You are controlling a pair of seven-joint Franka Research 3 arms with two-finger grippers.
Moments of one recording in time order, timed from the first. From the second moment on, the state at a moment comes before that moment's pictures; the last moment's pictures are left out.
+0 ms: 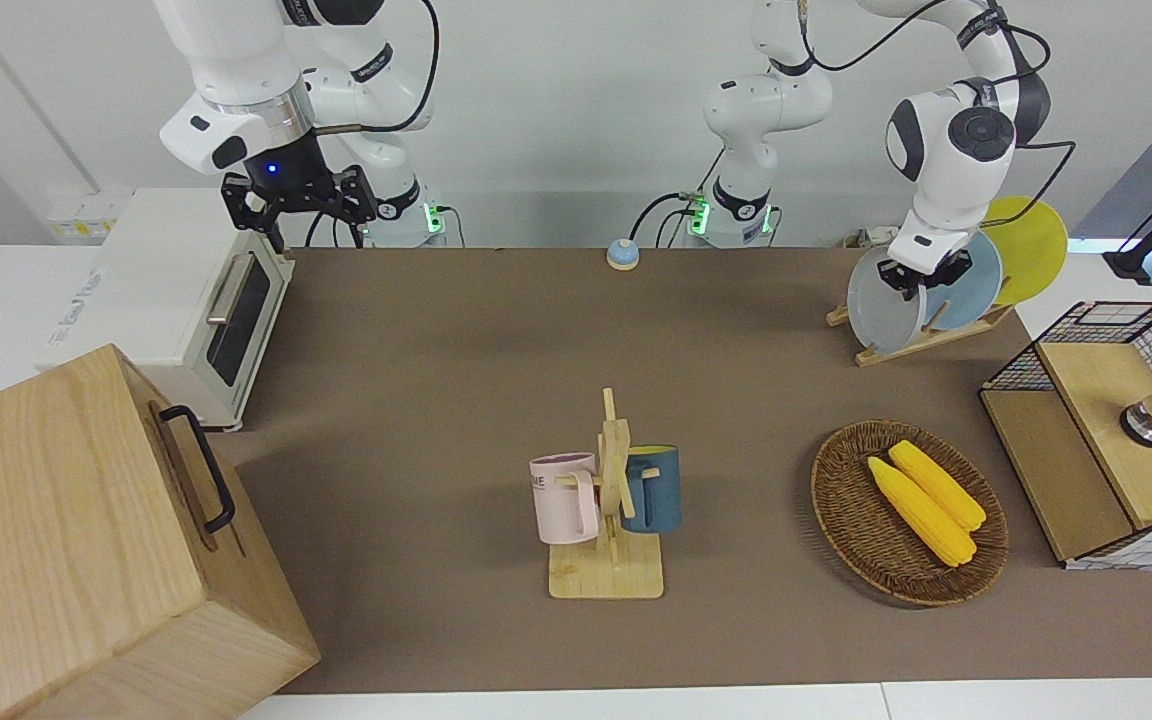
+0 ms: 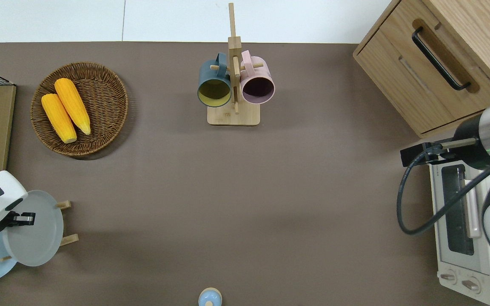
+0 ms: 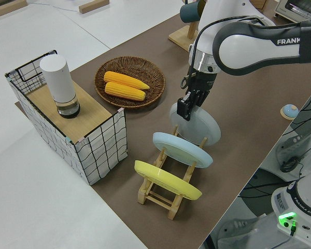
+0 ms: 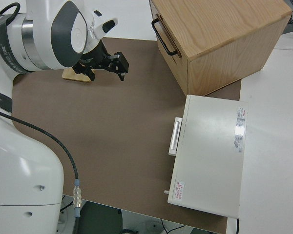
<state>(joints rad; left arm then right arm) 0.16 -0.22 0.01 -2.30 0.32 2.00 0.09 -0.15 0.02 0.27 -1.49 -0.02 1.48 0.04</state>
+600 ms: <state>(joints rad) 0.15 -0.23 -0.01 -2.17 0.32 1.83 0.09 -0.15 0.02 0.27 -1.49 -0.02 1.48 0.04</state>
